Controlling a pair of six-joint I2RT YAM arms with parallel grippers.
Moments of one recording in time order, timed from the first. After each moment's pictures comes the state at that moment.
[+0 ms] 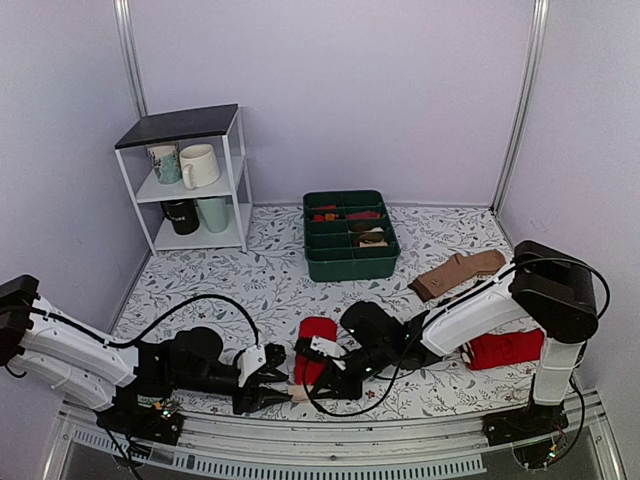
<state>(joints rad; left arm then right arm) -1.22 1.22 0.24 0.46 0.14 -0.03 1.17 1.90 0.86 0.24 -0.47 0.04</state>
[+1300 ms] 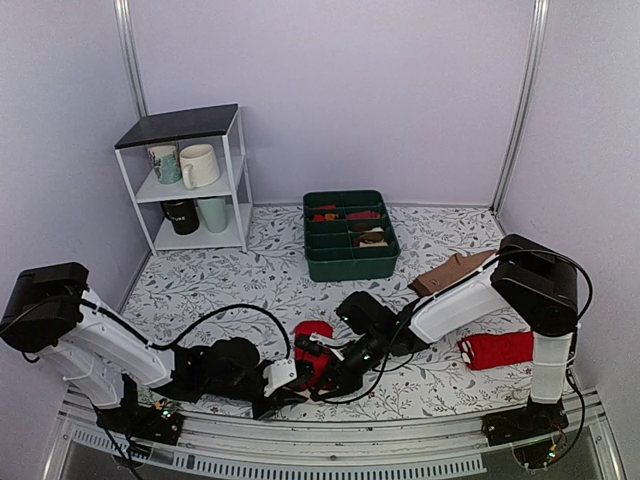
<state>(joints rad) -1.28 1.53 0.35 0.53 0.07 0.04 1.08 2.00 0.97 0.09 -0.78 0.15</state>
